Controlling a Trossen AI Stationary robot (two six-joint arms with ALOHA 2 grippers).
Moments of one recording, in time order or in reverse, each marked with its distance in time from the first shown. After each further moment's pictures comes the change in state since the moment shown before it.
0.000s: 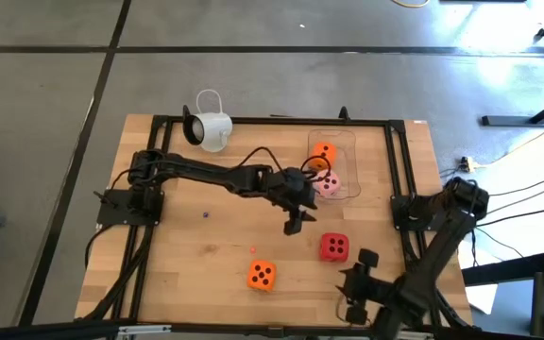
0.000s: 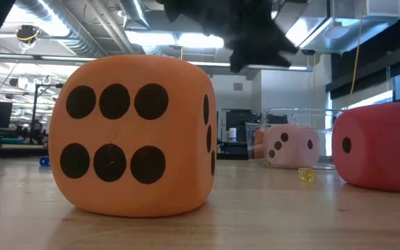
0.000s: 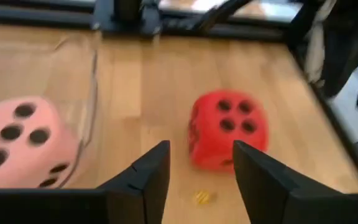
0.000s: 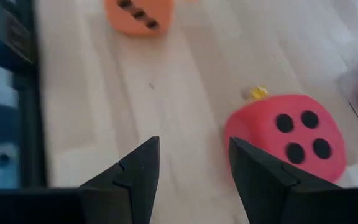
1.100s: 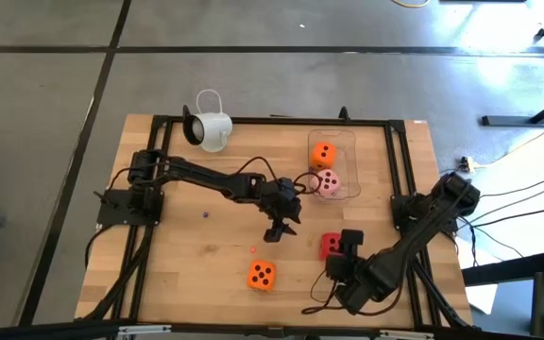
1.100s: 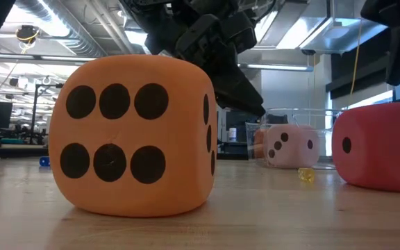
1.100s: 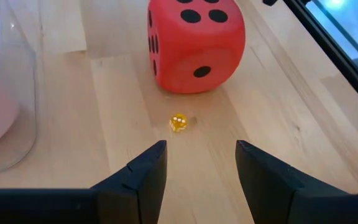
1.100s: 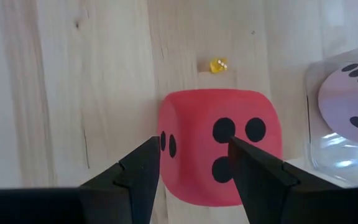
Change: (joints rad) left arm 0.014 0.000 -0.228 0.090 0.161 0.186; right arm -0.221 0.007 0.000 -0.120 -0.236 -0.374
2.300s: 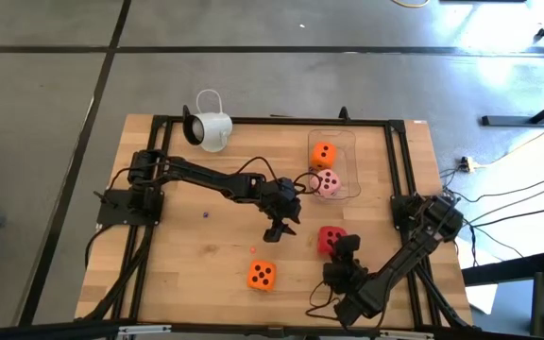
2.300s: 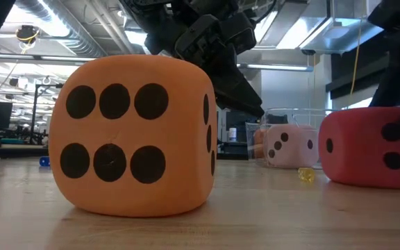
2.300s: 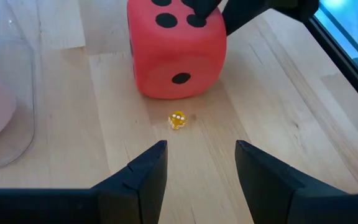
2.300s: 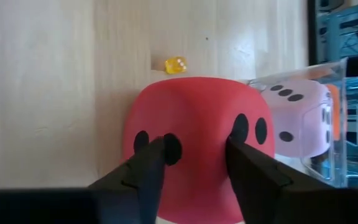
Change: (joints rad) left arm 0.000 0.000 0.000 -0.010 0.003 -0.004; right arm 0.047 0.272 0.005 -0.122 0.261 0.069
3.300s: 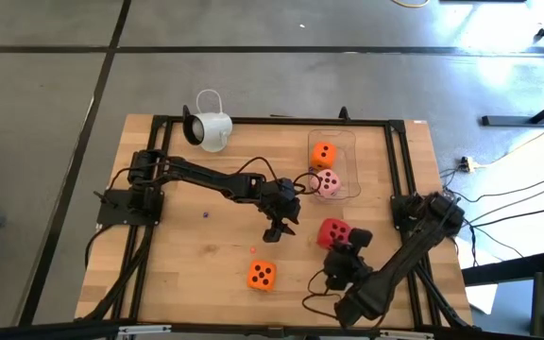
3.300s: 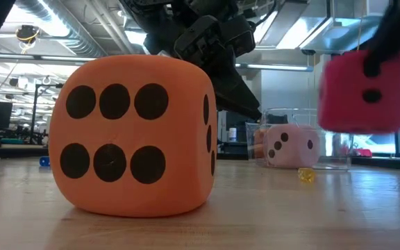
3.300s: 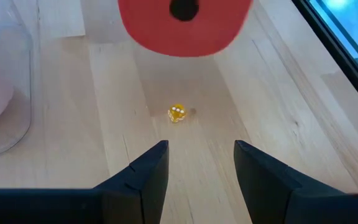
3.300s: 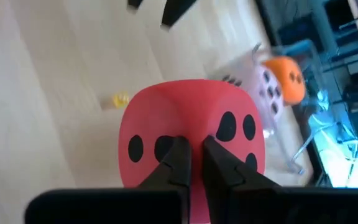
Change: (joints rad) left arm 0.000 0.000 0.000 -0.021 -0.002 -0.027; right arm -0.012 -0.057 0.232 -0.333 0.060 0.344
